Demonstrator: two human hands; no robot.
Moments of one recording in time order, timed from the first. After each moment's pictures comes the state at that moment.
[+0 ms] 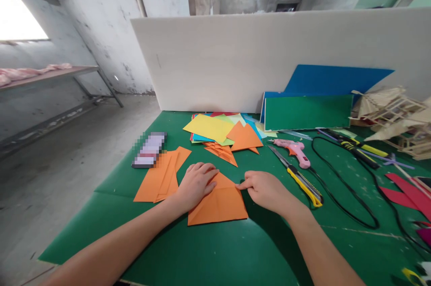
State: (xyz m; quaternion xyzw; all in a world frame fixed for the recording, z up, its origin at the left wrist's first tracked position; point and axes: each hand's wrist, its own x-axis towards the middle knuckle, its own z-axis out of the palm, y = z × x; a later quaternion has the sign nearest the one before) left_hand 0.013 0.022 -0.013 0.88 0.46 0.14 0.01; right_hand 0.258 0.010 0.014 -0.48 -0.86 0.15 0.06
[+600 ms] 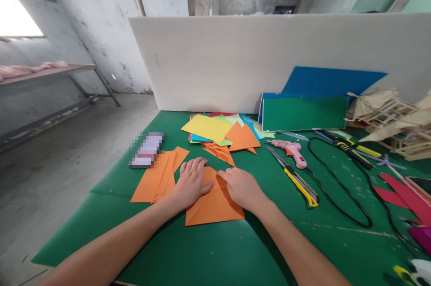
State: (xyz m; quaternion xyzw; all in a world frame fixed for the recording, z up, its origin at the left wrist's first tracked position) left_hand 0.014 0.020 -0.013 0.82 0.55 0.17 -0.01; right_hand 0.212 0.018 -0.011 -0.44 -0.89 0.04 0.11
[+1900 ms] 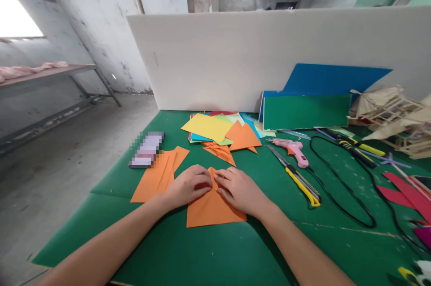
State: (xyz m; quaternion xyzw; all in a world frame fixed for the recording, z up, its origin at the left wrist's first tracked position) left_hand -0.008 0.026 -0.003 0.90 0.32 0.25 0.16; right_hand 0.211 0.012 -0.005 -0.35 -0.92 0.06 0.18
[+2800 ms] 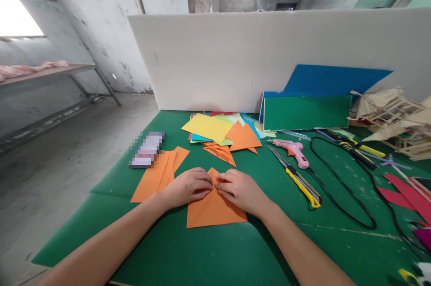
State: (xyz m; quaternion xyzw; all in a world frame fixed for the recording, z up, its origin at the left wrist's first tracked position) left_hand -0.013 0.035 -0.008 0.95 0.21 0.22 0.10; right_hand 0.215 0.016 -0.013 -0.31 -0.92 0.06 0.22
